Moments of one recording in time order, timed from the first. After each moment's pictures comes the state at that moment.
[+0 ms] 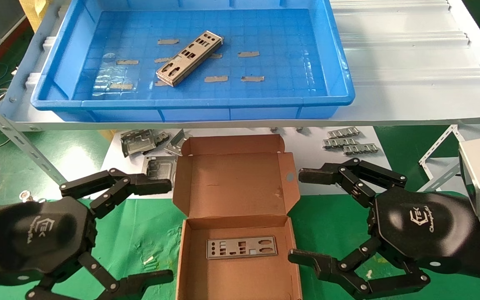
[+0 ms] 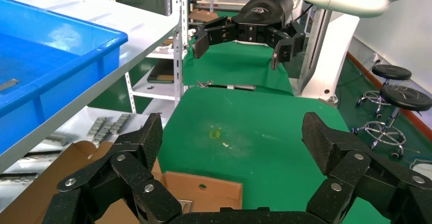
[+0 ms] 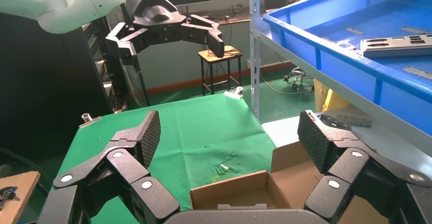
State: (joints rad) left arm -1.07 0.61 0.28 -1.28 0.73 1.50 -0.19; right arm 1.11 -0.53 -0.46 1.23 -0.59 -1.41 0.08
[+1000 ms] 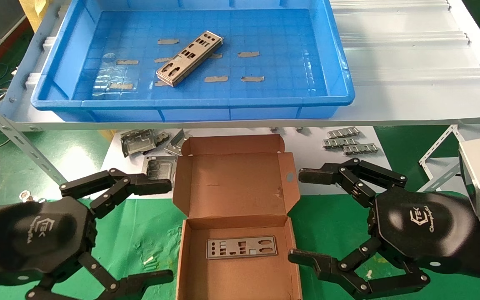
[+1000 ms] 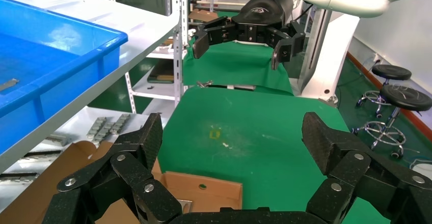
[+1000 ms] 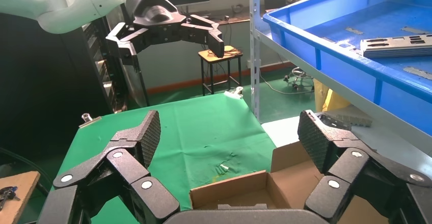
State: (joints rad) left arm -1.07 0.61 0.28 -1.28 0.73 1.50 -0.19; right arm 1.11 -0.53 -0.46 1.23 -0.59 -1.41 0.08
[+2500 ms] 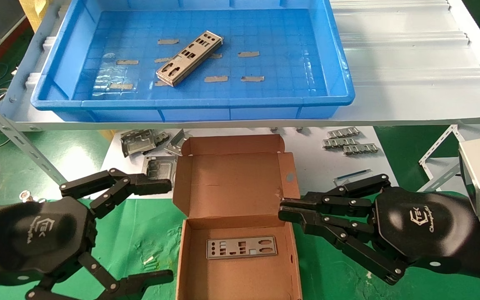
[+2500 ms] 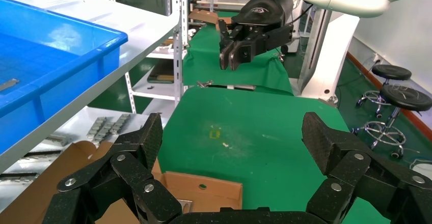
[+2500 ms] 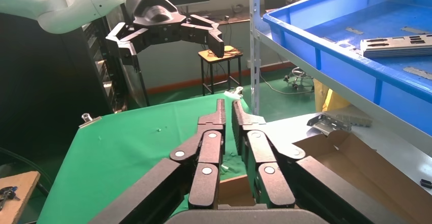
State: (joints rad) left arm -1.11 0.62 0.28 -1.27 0.75 1.48 -0.20; right arm 1.11 -0.53 -0.46 1.23 -0.59 -1.41 0.08
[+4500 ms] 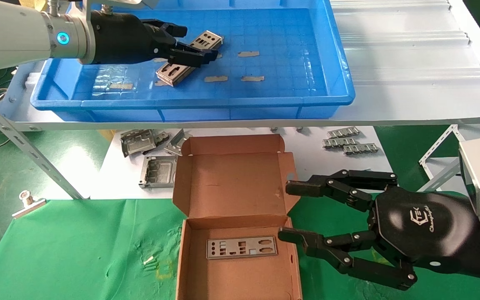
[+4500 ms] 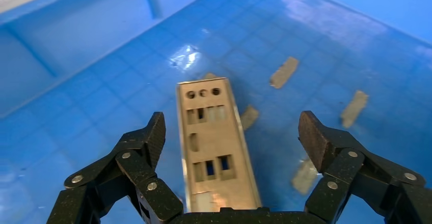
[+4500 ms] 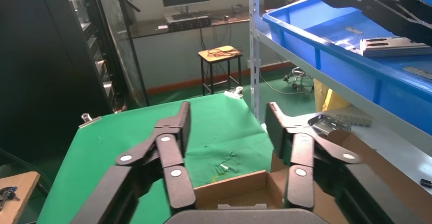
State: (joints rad) left arm -2.05 1.31 0.61 -0.03 1.40 1.04 -0.09; right arm 1.11 -0.53 -0.46 1.23 -0.59 -1.41 0.08
